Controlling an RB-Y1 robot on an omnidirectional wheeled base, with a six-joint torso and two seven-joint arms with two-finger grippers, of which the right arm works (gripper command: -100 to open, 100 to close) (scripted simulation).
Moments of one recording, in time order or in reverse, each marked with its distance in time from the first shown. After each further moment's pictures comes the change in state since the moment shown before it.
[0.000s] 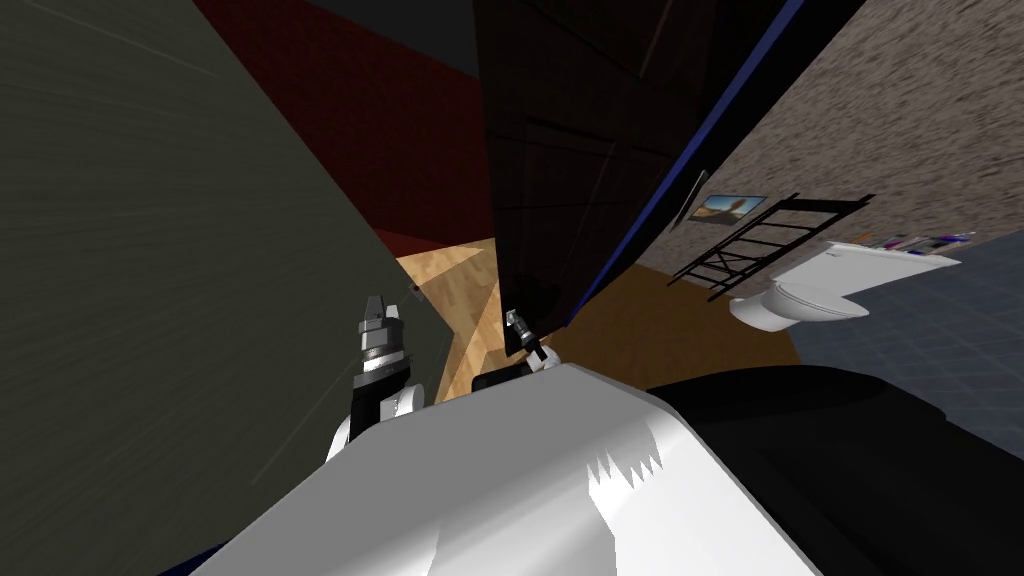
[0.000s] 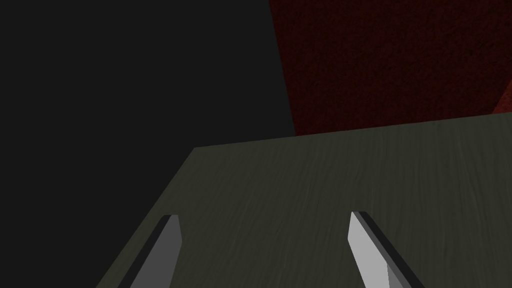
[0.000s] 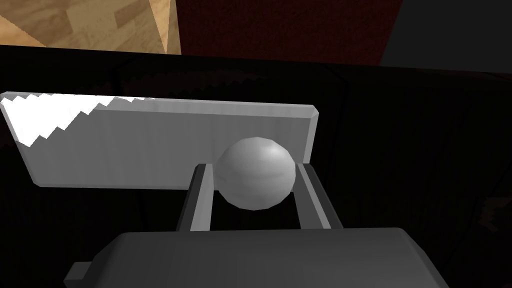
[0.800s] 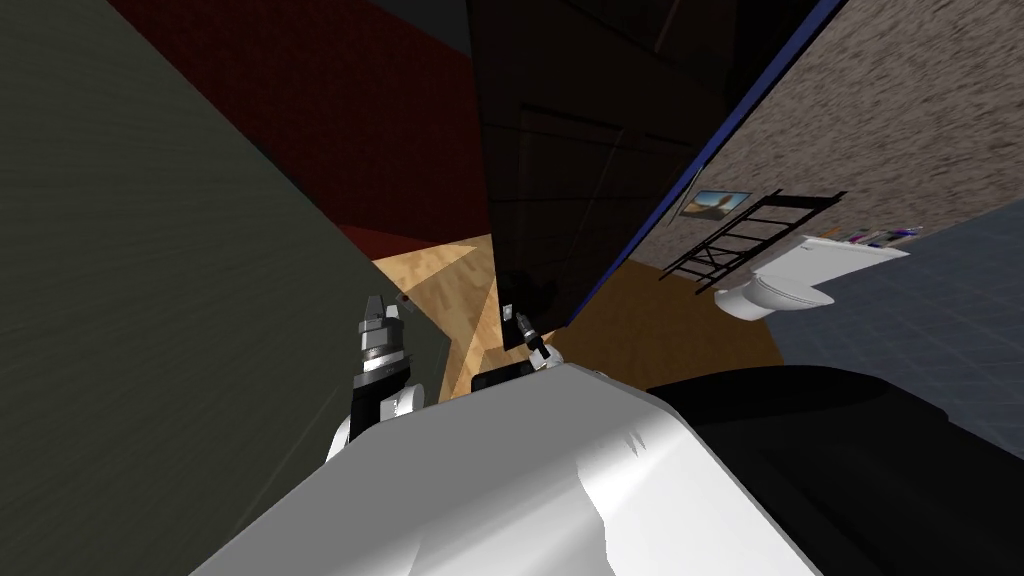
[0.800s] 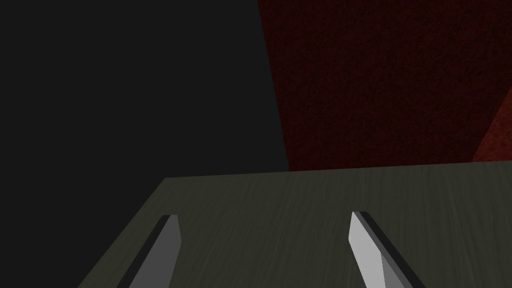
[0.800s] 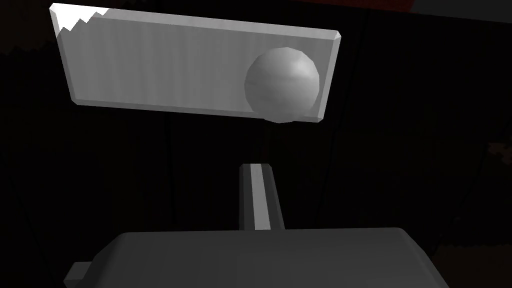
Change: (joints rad) arm -0.005 -0.030 -0.002 -0.002 -0.070 -0.002 0.050
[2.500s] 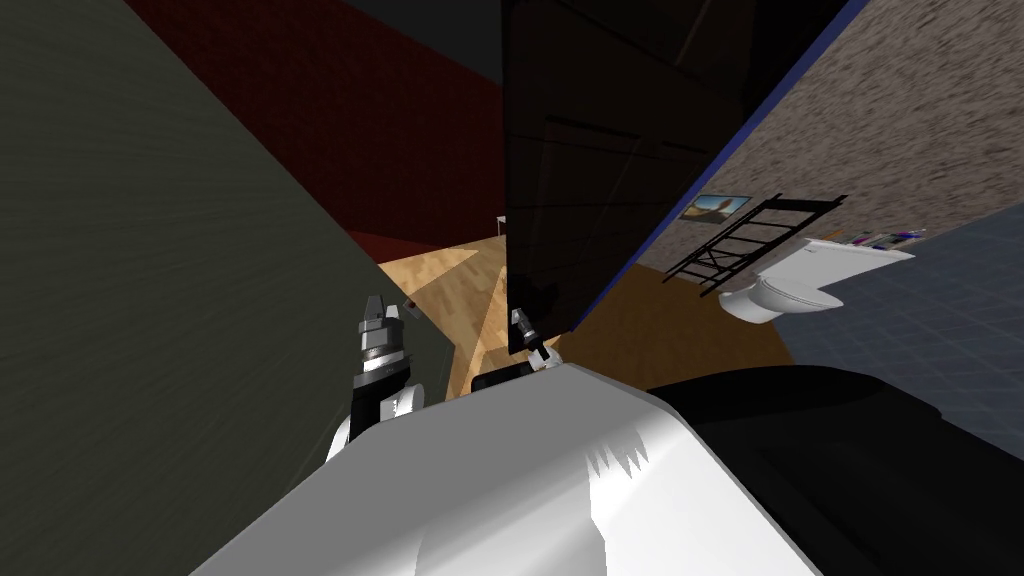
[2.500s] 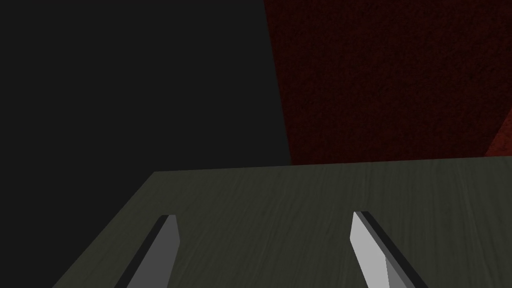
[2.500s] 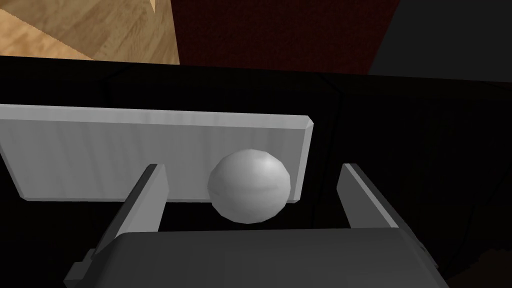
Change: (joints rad) arm 0.014 0.020 -0.018 -0.010 -0.017 -0.013 0.005
